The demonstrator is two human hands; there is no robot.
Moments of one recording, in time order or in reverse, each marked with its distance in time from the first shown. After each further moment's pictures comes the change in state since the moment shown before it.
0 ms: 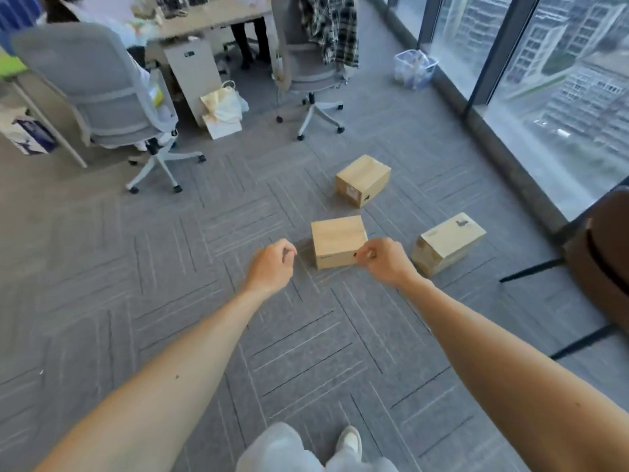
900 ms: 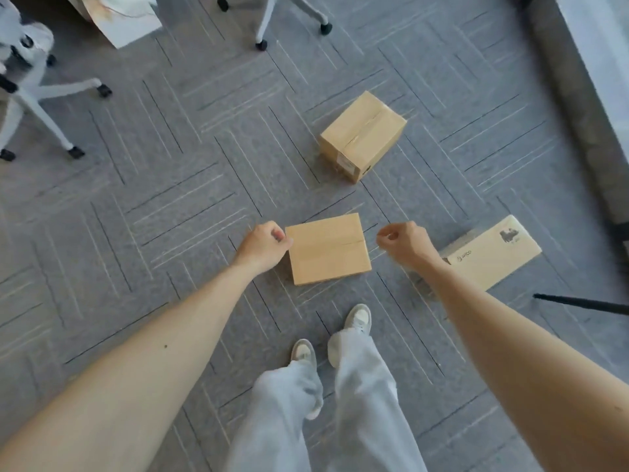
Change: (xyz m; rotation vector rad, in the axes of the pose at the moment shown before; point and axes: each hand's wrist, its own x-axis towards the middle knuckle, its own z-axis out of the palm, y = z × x) left_hand 0.601 -0.060 0.172 -0.032 -0.413 -0.332; right_hand 0.586 0.146 -0.005 0.039 -0.174 0.393
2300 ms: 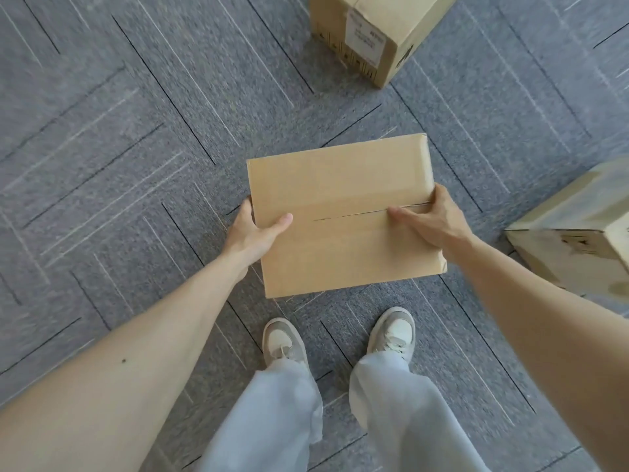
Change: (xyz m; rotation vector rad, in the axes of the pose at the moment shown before) left_hand 0.324 -0.200 0.259 -0.367 -0.039 -0.252; right_hand 0.329 0.230 0.244 0.291 0.062 0.291
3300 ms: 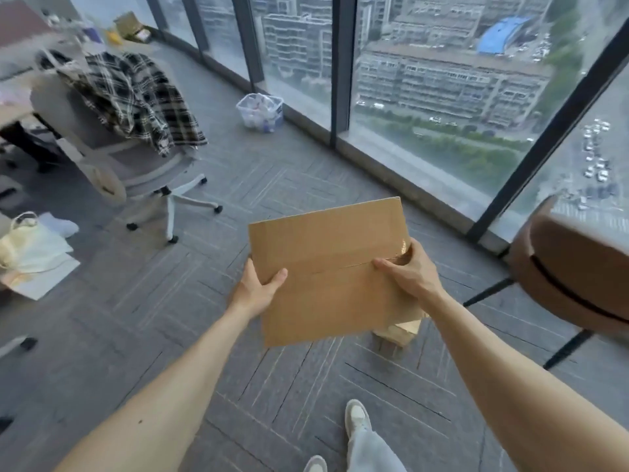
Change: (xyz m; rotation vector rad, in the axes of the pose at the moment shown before) left_hand -0.552 0.398 -0.171 0.335 -0.092 0.672; right_hand -0.570 -0.187 -0.402 0.457 0.554 -0.203
